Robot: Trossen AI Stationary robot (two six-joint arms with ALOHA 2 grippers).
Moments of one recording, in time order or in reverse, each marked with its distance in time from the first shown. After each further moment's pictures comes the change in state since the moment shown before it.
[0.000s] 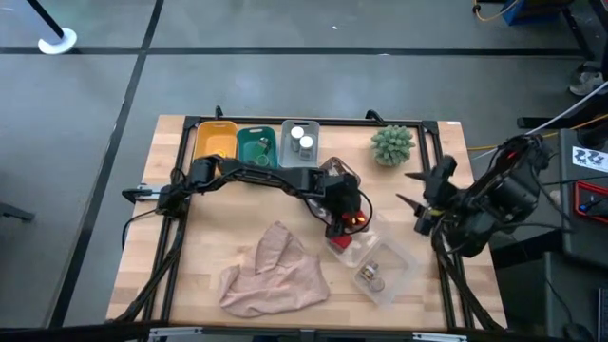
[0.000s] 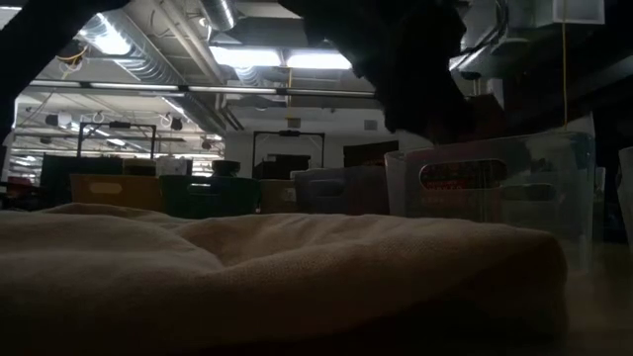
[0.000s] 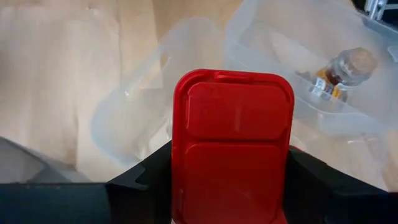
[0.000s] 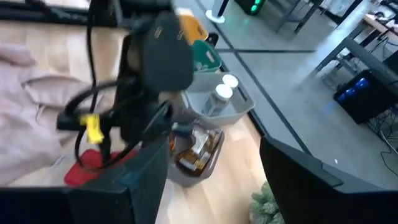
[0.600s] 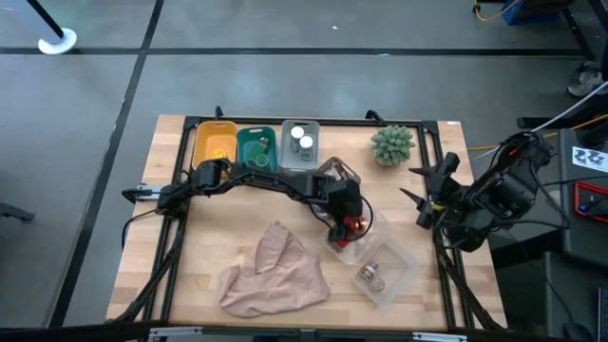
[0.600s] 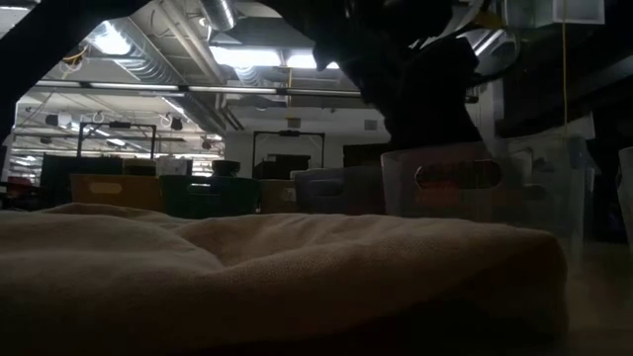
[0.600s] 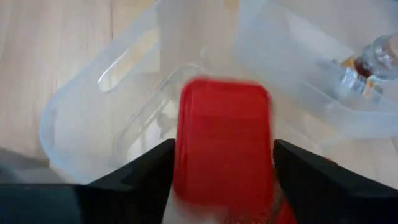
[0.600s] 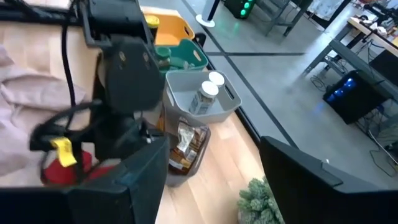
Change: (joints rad) left arm -0.008 0.073 0.000 0.048 -0.007 -0.049; right arm 0.000 -0.096 -0.115 0.001 0.046 0.027
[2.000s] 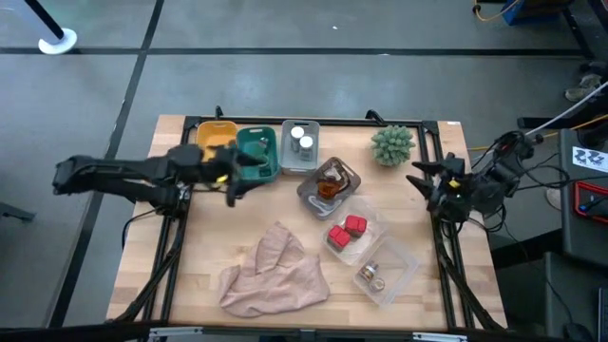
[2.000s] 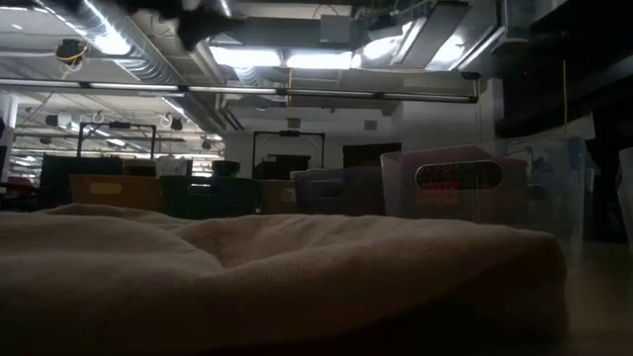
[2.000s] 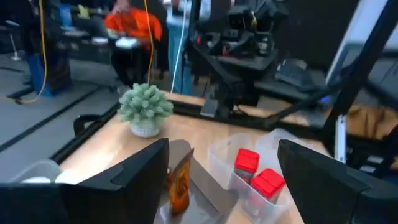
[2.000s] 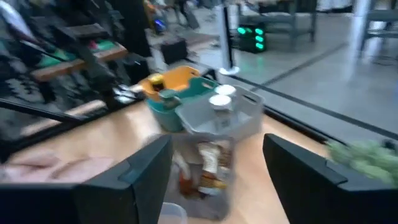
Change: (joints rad) left arm 0.068 -1.441 -1.209 0.504 -0.244 -0.141; right arm 0.000 -0.777 -0.799 0.687 0.158 -0.103
